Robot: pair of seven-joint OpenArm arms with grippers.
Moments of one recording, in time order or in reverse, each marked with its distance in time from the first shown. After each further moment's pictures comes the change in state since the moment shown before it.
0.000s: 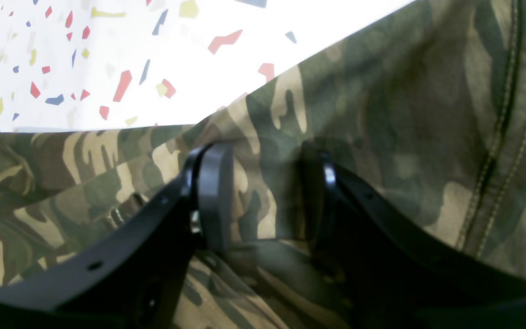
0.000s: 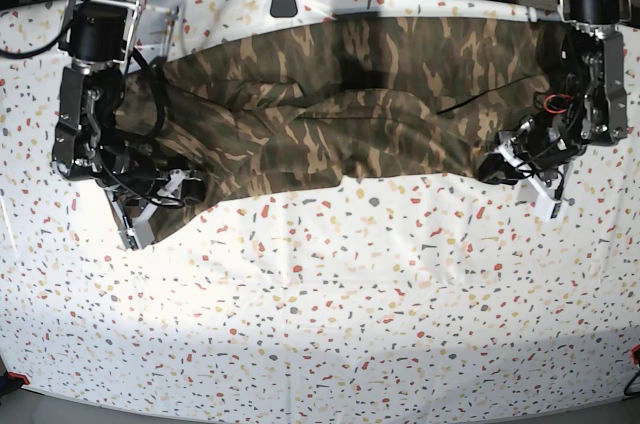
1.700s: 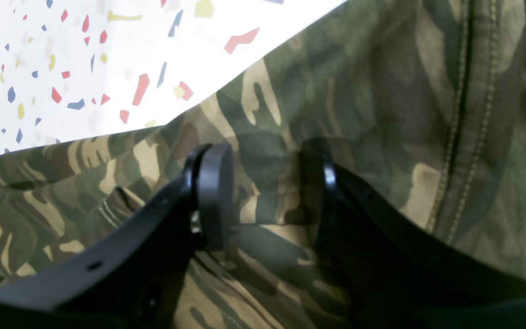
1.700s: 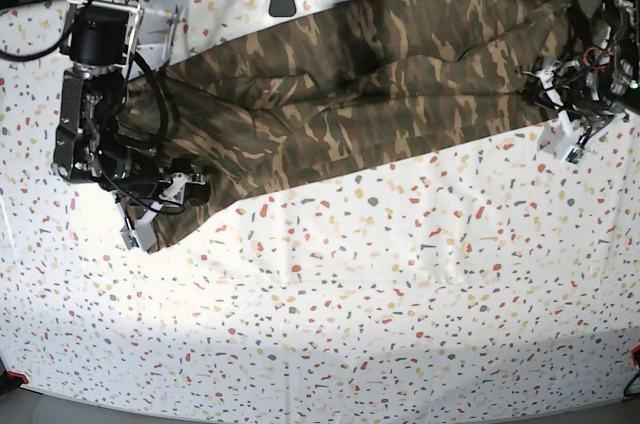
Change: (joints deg) left arm 13.0 -9.5 0.1 21.0 7.0 0.0 16.4; right arm 0.9 -0.3 -0.1 -0.3 3.9 -0.1 -2.9
